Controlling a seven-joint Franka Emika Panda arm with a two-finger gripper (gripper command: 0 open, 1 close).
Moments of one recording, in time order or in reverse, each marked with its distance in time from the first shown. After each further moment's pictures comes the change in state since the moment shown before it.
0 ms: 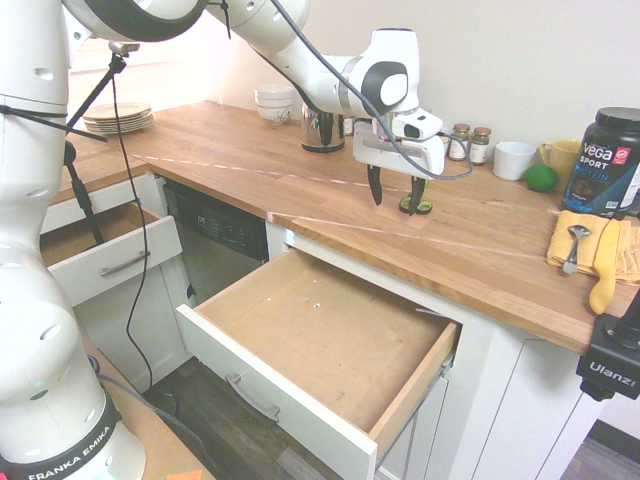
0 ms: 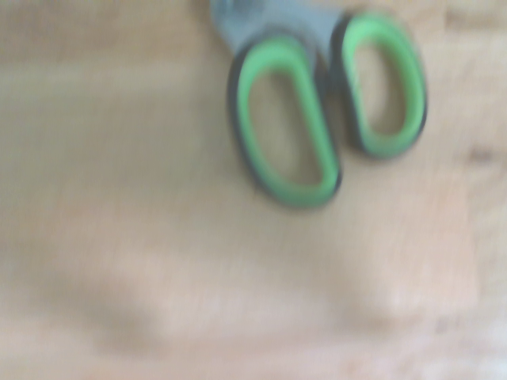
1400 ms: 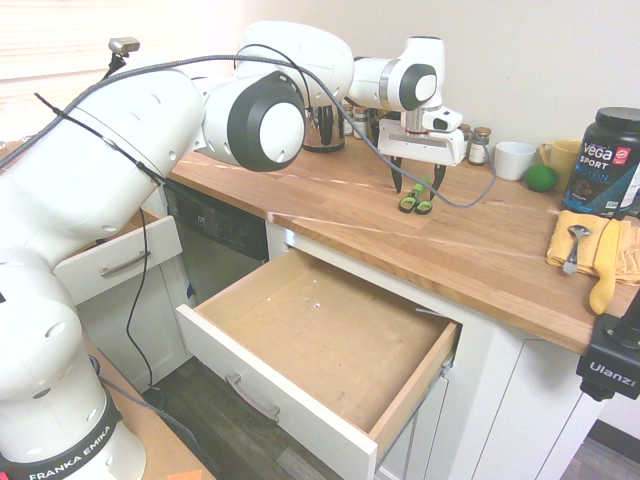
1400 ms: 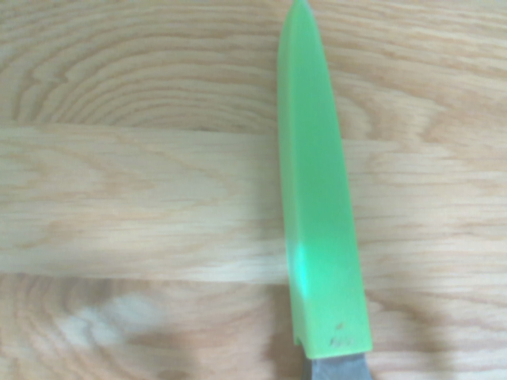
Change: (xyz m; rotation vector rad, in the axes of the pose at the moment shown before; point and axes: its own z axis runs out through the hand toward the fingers) arm 0.070 -0.112 0.032 -0.014 -0.033 -0.132
